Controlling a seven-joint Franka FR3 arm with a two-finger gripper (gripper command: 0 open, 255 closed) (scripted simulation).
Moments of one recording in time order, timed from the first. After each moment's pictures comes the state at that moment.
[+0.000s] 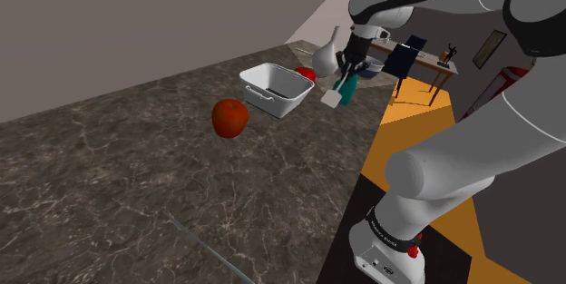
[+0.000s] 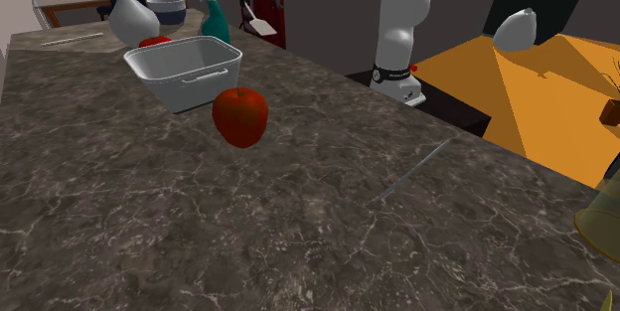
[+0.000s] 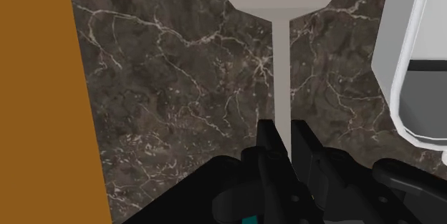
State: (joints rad) arm -0.51 -0.24 -0.04 -2.22 -0.06 2.02 0.80
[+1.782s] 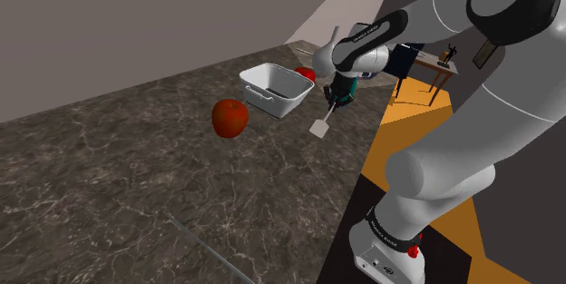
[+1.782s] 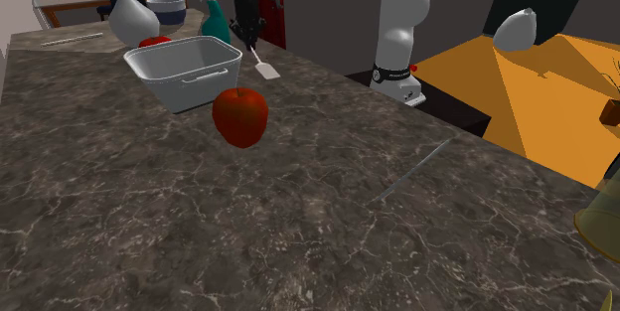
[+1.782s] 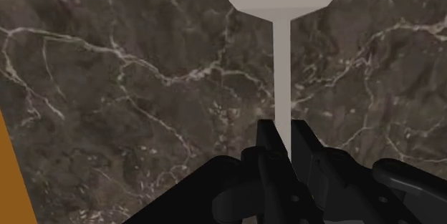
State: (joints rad) arm -0.52 -0.07 -0.05 -2.43 -0.07 2.41 0.82
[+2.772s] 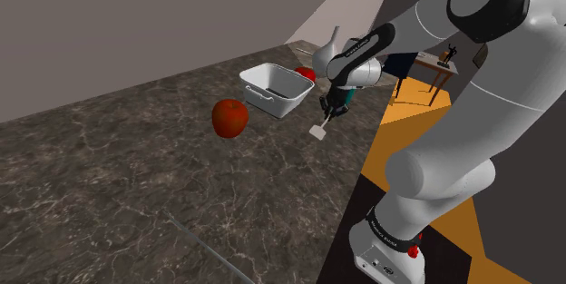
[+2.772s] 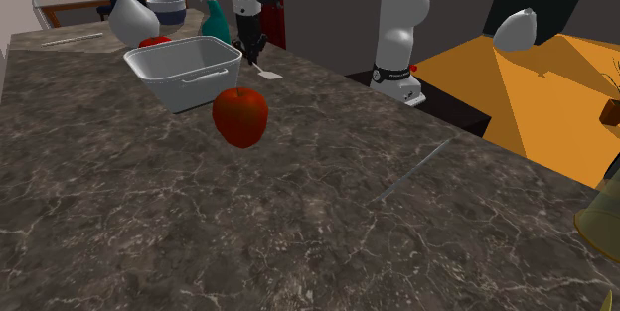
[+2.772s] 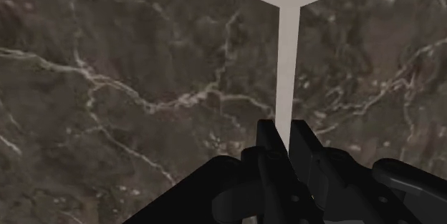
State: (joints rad) arm -0.52 0.03 -0.05 -2.46 -0.08 2.54 0.83
